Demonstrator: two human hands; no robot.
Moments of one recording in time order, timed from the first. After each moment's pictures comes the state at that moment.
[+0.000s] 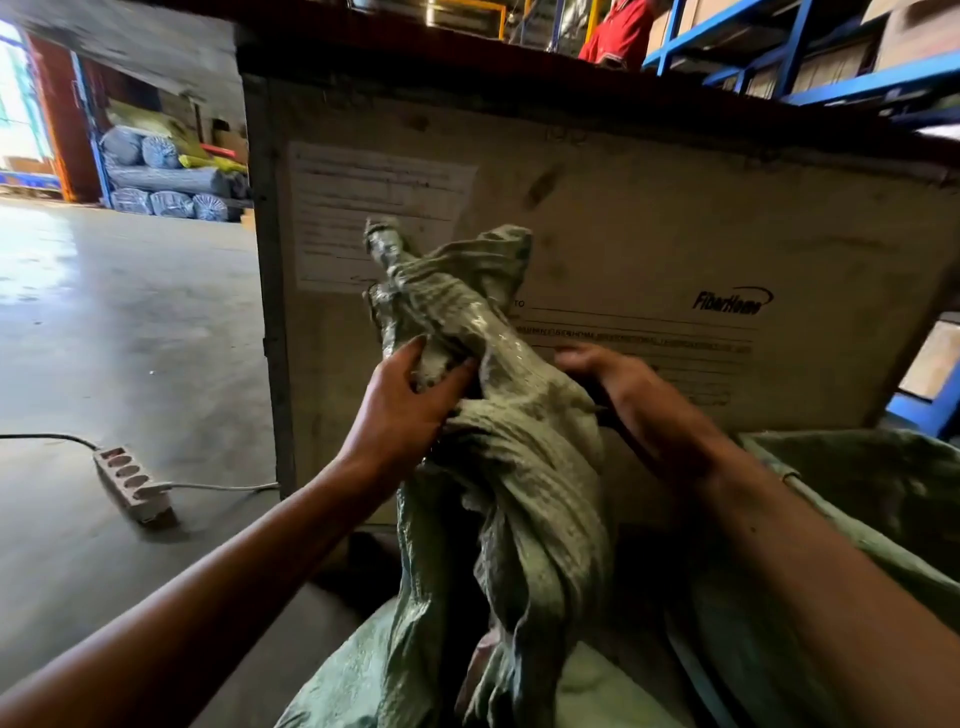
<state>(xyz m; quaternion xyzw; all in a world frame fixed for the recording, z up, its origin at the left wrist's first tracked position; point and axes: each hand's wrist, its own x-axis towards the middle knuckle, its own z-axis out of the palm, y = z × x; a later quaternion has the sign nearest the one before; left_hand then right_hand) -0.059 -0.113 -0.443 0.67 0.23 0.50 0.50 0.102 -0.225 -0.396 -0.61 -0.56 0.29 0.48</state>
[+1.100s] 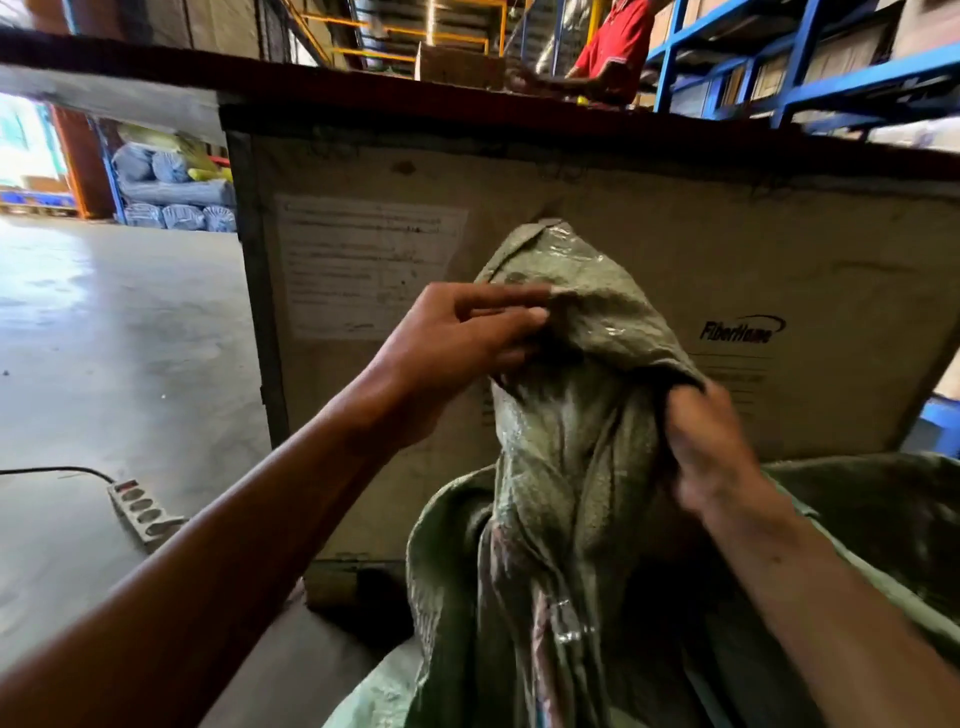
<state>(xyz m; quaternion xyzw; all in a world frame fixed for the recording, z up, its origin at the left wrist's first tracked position) -0.031 -0.116 -0.330 0.71 0.16 0.41 0.55 0.134 -0.207 -0.370 -0.57 -0.31 0.20 0.74</state>
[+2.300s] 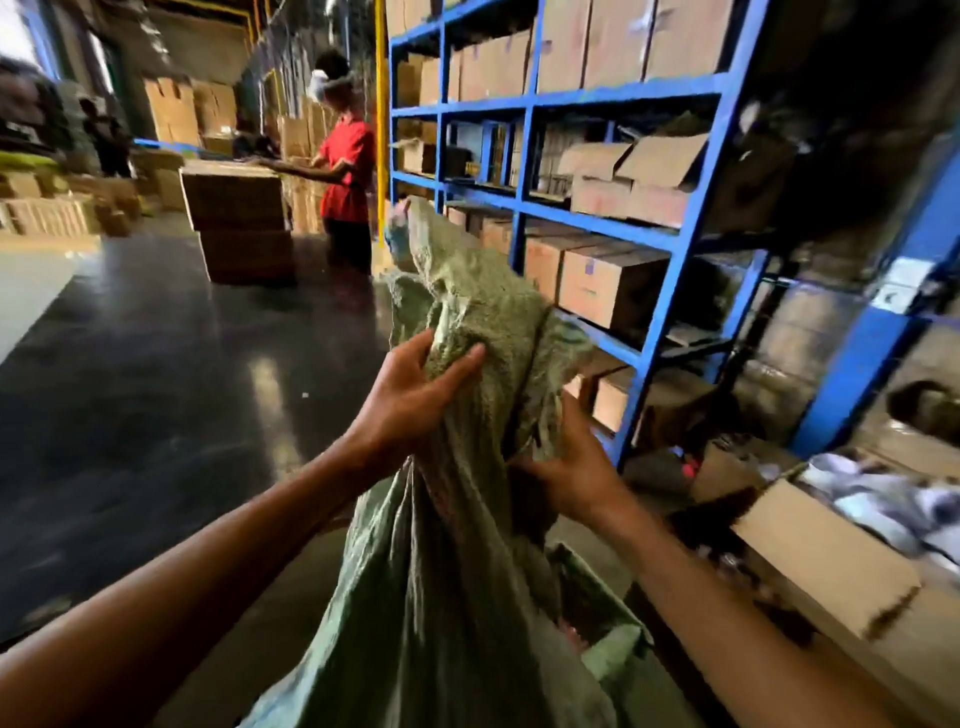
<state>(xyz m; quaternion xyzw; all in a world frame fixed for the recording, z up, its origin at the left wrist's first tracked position) 0.111 -0.280 0.255 0.71 0.08 0.37 0.59 0.223 -0.413 0.196 -0.72 -0.42 0.06 0.56</state>
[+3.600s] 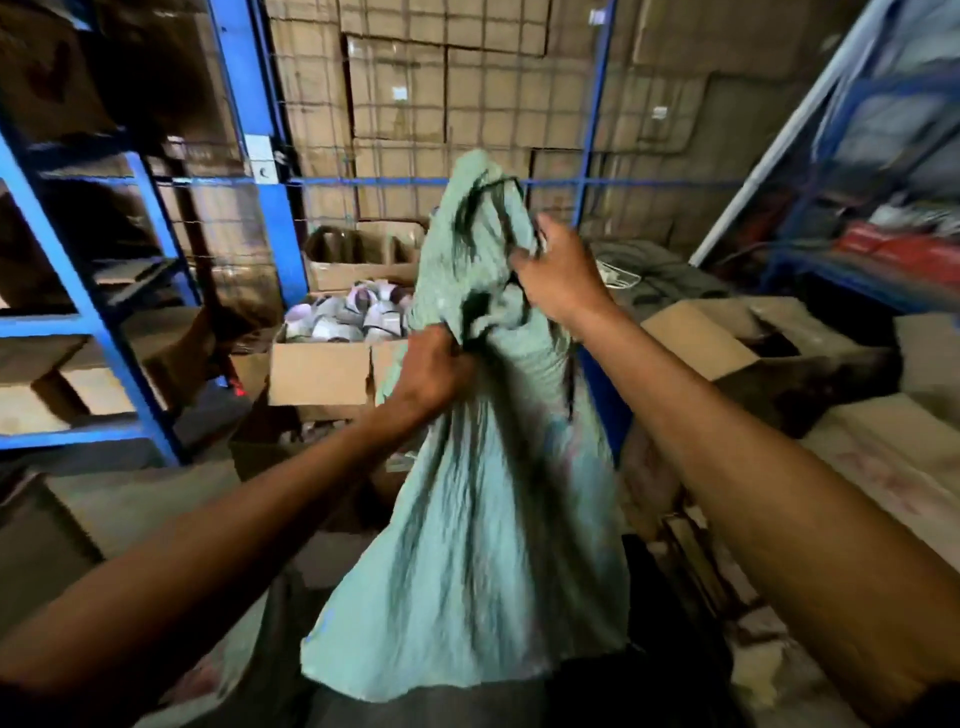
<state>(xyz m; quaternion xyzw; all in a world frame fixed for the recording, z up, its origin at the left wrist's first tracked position) 0.147 -0.690 0.208 0.83 -0.30 0.01 0.48 0.115 -0.827 0.279 -0.85 0.14 -0.33 0.40</state>
